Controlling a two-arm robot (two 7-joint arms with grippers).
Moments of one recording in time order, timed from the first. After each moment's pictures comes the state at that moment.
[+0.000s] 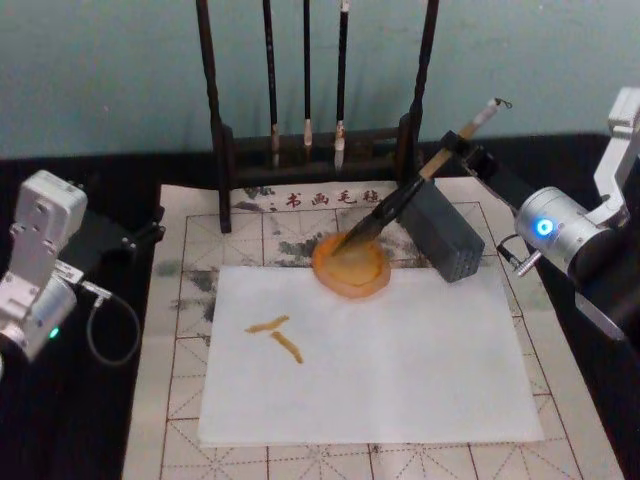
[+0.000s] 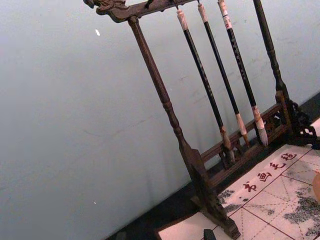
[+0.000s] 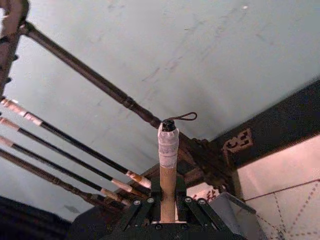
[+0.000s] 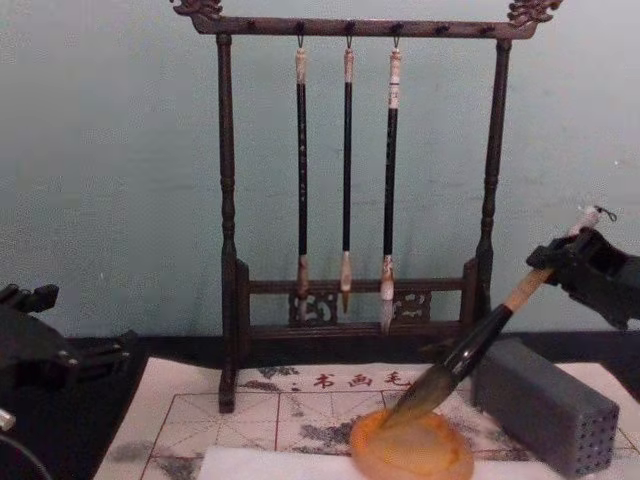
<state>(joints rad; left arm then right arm) -0.20 0.60 0.45 -1.41 -0.25 -0.12 0.03 0.36 0.30 -0.27 -1.30 1.20 0.28 0.07</state>
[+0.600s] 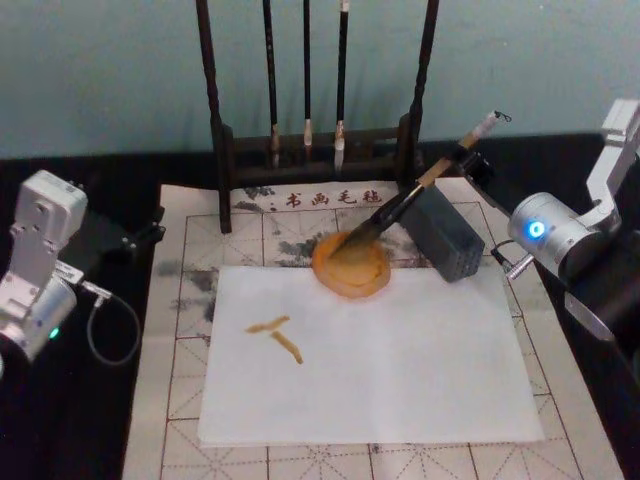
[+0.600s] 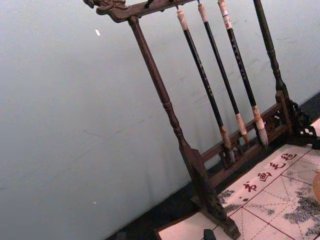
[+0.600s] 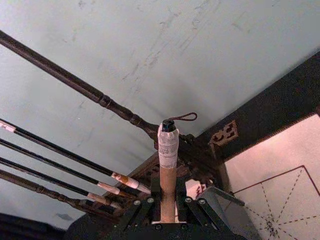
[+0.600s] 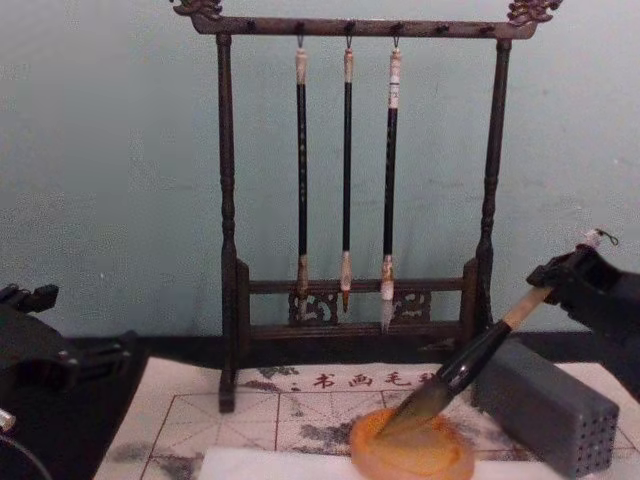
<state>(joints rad) -0.20 0.60 0.45 -1.41 -0.25 -0.12 0.03 0.37 0.29 -0.29 -1.28 1.26 0.26 -0.01</state>
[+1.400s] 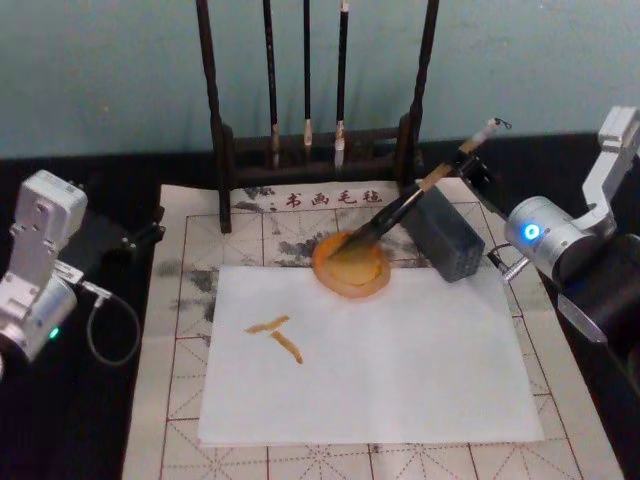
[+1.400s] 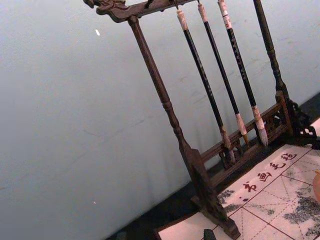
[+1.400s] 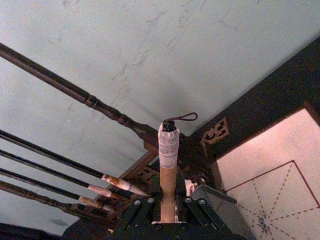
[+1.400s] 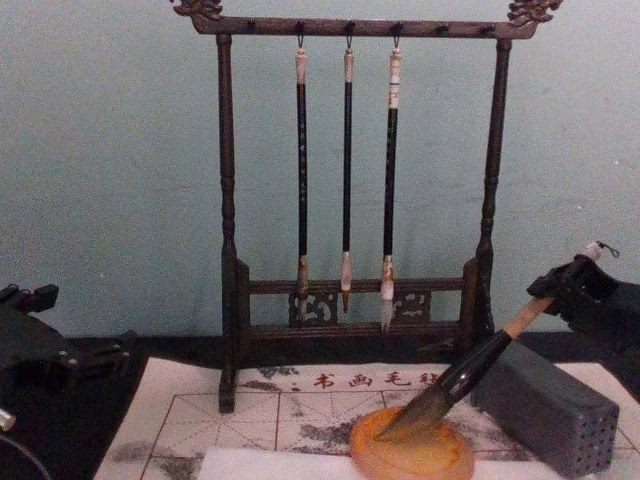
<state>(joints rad) -0.20 0.60 0.45 -1.41 -0.25 -0.12 0.03 0.39 0.31 -0.34 -1.26 1.30 0.22 -0.04</state>
